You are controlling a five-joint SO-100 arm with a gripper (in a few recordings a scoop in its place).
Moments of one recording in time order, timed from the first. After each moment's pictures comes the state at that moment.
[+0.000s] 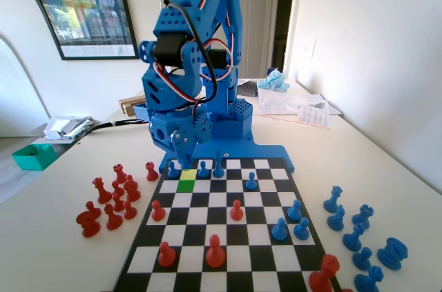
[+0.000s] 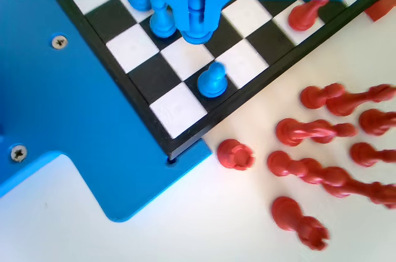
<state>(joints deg) 24.5 95.3 138.3 42.6 -166.9</state>
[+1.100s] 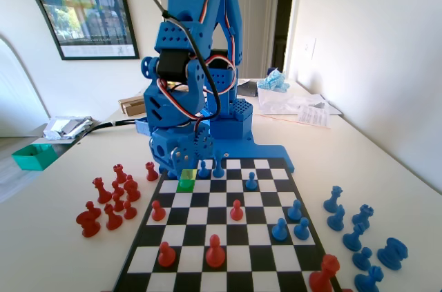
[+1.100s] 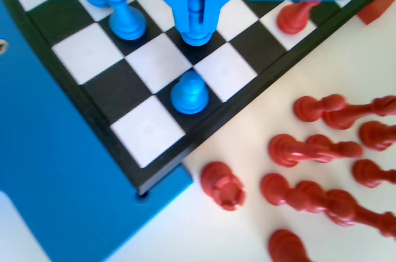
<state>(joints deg) 21.6 86.1 136.3 32.4 -162.6</state>
